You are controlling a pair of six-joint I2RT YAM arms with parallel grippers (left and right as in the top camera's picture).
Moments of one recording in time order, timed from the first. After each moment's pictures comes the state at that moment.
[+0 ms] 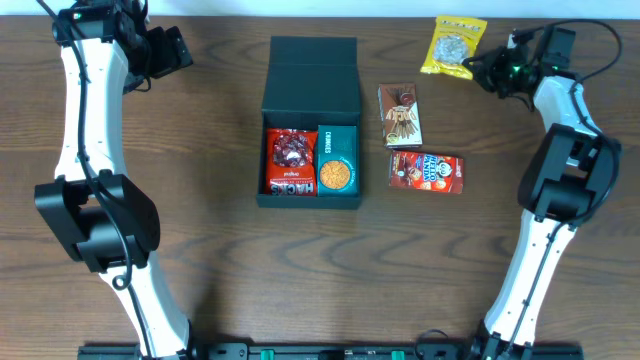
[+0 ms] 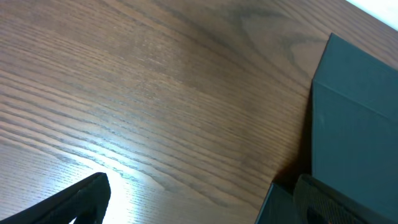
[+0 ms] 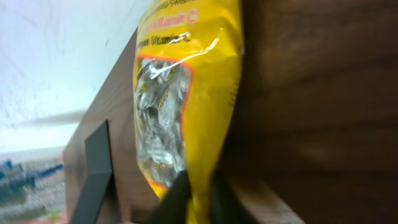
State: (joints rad) left arm 0.13 2.12 2.13 -1.15 0.12 -0.28; right arm -0.28 2.61 2.09 -0.39 -0.77 0.55
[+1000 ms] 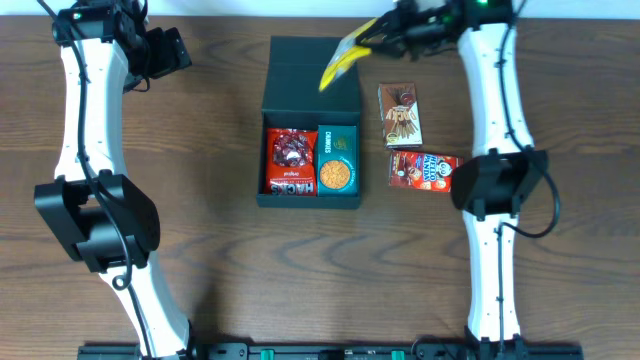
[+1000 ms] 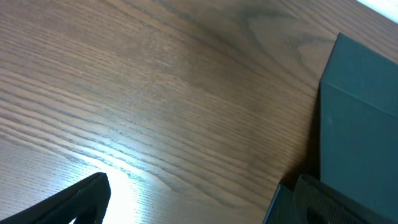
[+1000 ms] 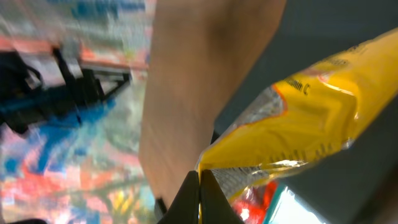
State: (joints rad) left arm 0.13 2.12 2.13 -1.15 0.10 -0.27; right arm 0.14 2.63 2.85 -1.39 -1.03 0.24
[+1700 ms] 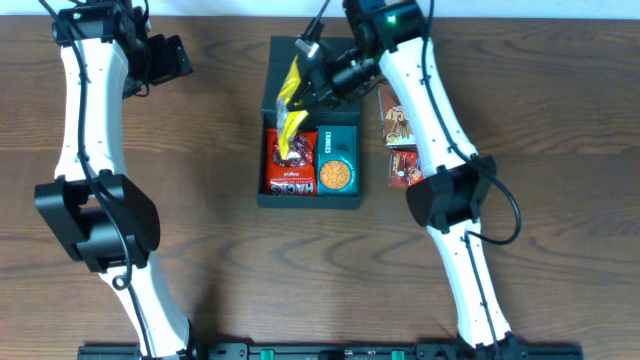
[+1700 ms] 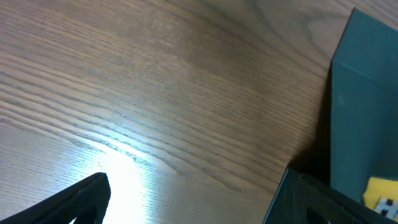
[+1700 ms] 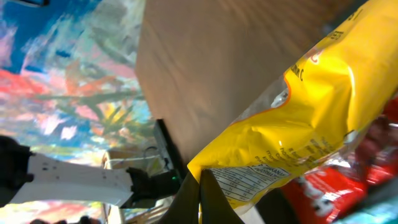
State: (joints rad) left arm 0.13 2.12 2.13 -1.21 0.10 -0.24; right arm 0.39 2.63 2.86 -1.63 -1.03 0.00
